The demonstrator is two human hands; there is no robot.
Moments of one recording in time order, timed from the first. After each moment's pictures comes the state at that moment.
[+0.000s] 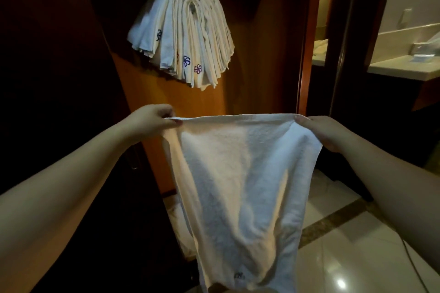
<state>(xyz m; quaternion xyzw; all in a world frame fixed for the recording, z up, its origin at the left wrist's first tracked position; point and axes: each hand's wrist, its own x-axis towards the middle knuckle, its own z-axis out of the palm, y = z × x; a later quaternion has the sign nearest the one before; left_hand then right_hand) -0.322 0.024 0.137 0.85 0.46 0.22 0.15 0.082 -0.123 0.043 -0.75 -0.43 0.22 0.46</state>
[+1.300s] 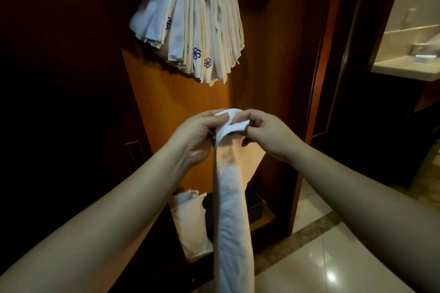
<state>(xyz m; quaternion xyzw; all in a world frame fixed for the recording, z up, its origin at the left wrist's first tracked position) -0.294 0.010 0.103 0.57 0.28 0.33 0.70 -0.125 -0.063 0.078 -0.53 -0.62 0.25 0.52</state>
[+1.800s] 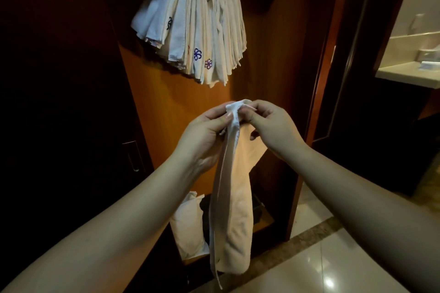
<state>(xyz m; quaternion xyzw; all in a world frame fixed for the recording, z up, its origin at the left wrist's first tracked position) -0.275 -0.003 0.096 0.54 0.17 0.40 0.72 -0.124 -0.066 0.095 -0.53 -0.59 0.14 0.60</state>
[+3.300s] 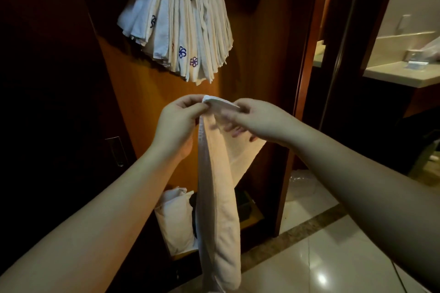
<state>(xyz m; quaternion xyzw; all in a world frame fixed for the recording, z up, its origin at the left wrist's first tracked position) -0.254 -0.026 0.109 0.62 0.26 0.51 0.53 -0.081 -0.102 0.125 -0.63 -0.66 0.20 0.35</state>
